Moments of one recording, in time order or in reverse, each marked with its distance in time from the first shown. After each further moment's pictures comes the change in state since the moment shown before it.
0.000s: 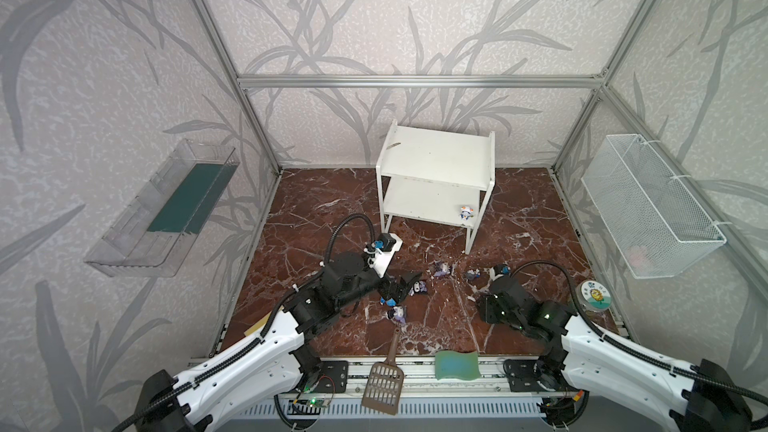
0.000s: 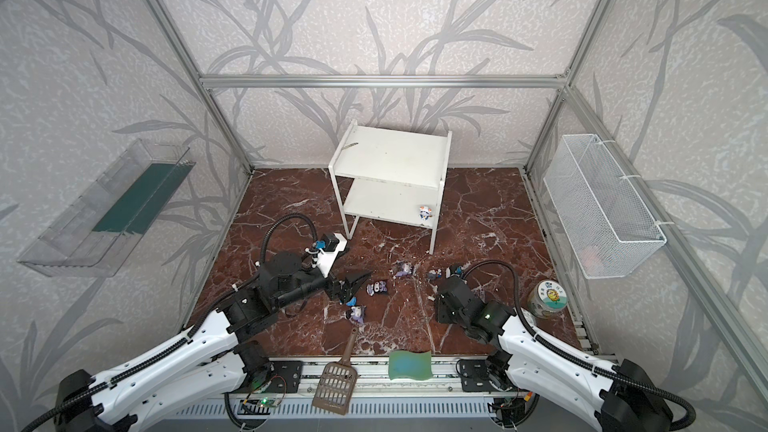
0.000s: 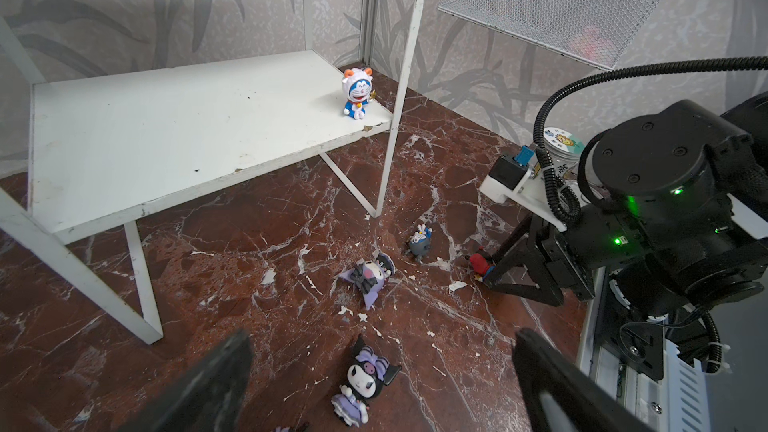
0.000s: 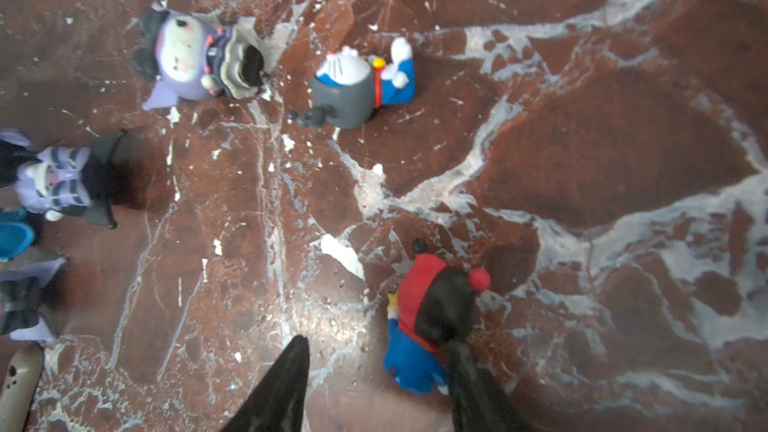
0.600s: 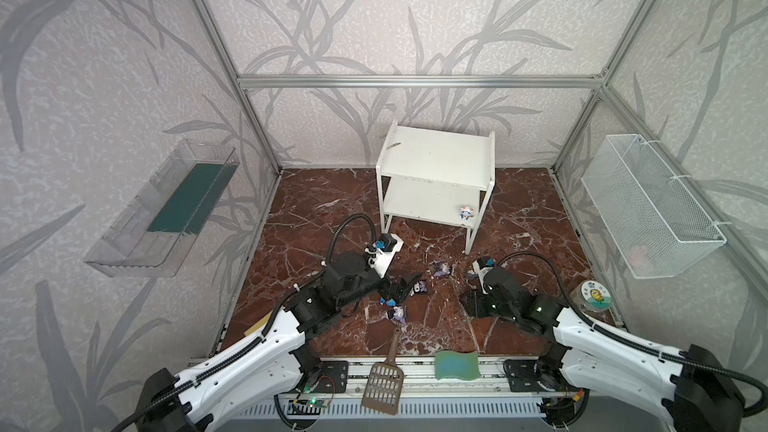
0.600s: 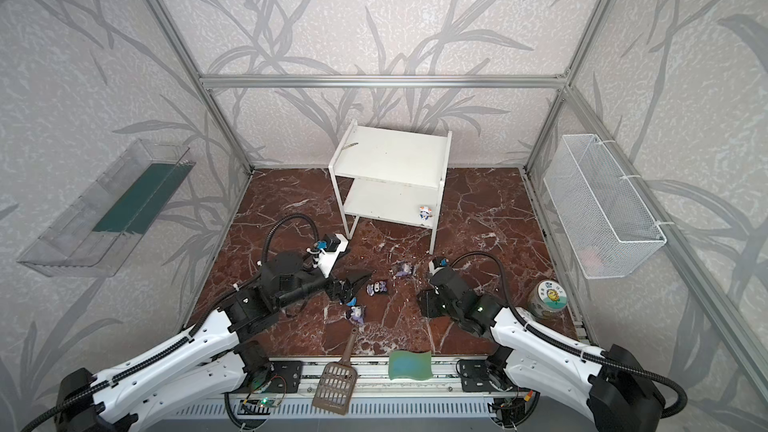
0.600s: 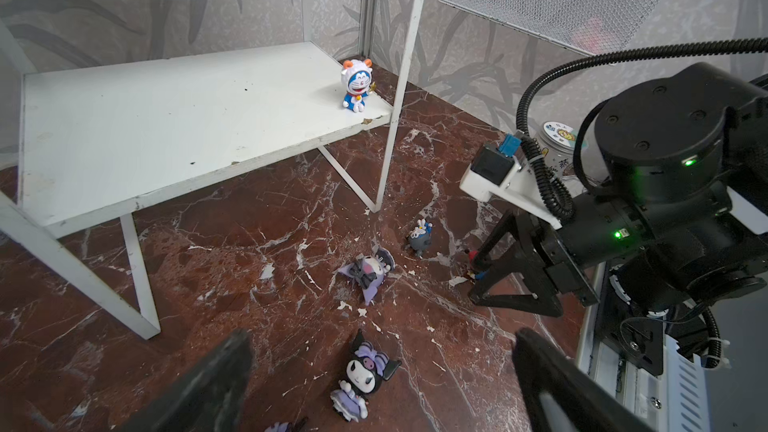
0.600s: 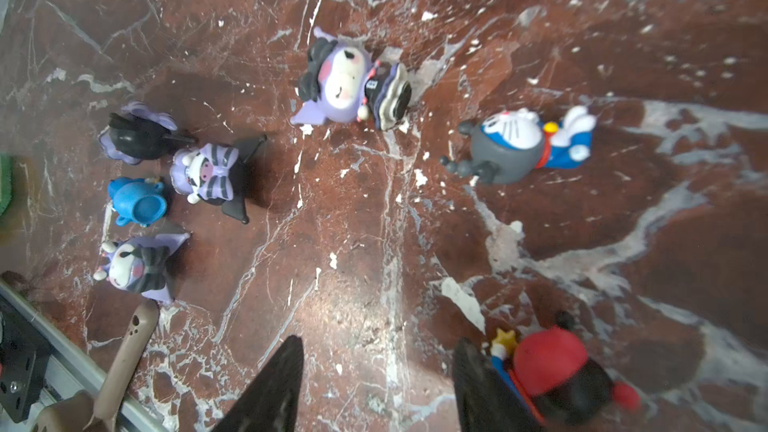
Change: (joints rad) left arm 0.000 0.013 0.000 -0.005 0.010 -0.001; right arm 0.003 0.042 0.047 0.131 -0.117 -0.080
